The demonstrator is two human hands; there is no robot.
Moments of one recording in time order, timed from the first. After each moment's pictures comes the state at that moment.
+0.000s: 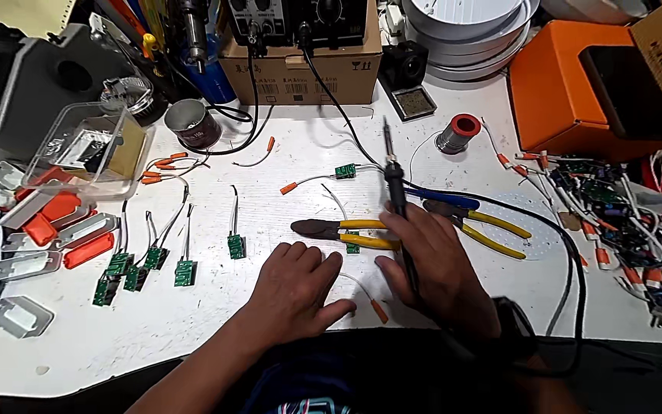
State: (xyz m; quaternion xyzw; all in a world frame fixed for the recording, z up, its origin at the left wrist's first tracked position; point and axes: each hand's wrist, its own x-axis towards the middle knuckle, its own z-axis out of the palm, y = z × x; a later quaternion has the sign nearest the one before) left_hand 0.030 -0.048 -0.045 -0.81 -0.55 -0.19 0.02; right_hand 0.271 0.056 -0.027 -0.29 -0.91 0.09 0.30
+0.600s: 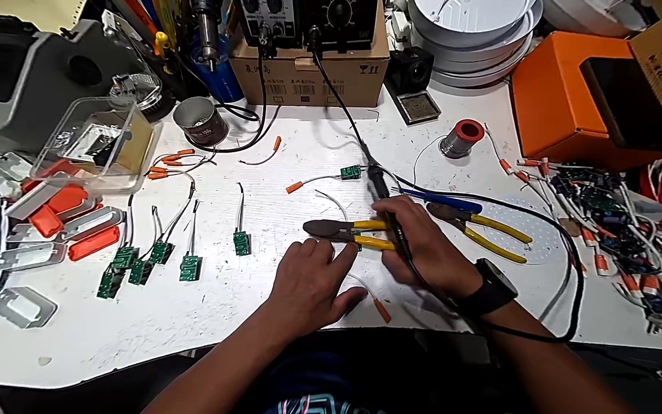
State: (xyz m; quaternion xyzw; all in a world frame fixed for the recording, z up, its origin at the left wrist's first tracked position) left_hand 0.050 -0.041 -0.057 -0.78 -0.59 -0.18 0.03; right_hand 0.262 0.093 -0.034 -0.28 -0.90 0.26 0.21
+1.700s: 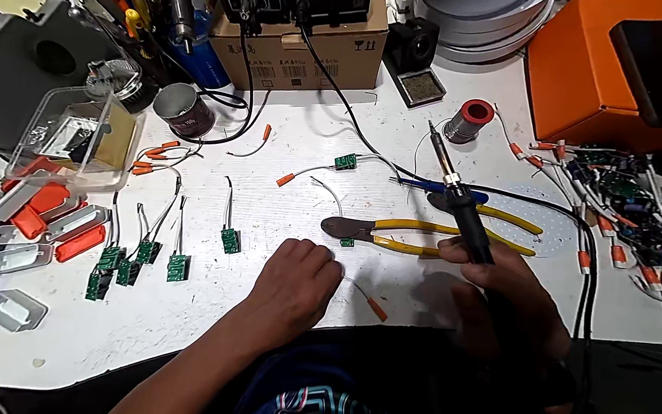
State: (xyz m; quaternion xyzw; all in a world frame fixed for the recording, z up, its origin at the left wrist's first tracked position) left_hand 0.034 -0.046 -0.038 -0.84 -0.51 -0.18 -0.02; right_hand 0.312 0.030 -0.029 -0.24 -0.79 0.24 0.51
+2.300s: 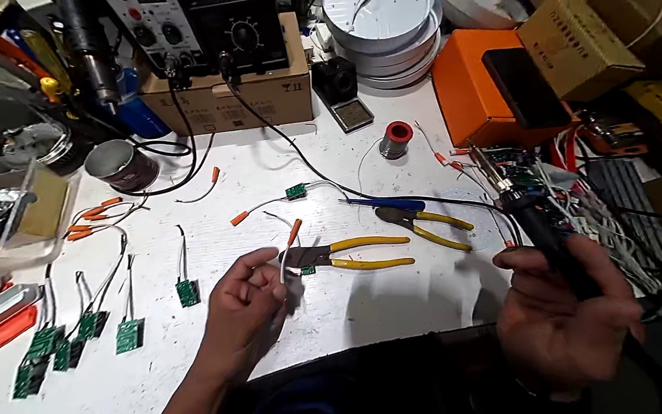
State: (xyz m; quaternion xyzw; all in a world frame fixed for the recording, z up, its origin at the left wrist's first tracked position) left_hand 0.038 -0.038 -0.029 -0.39 -0.39 -0.62 -0.55; right_hand 0.374 0.030 -0.011 -0.31 -0.61 0.28 0.67
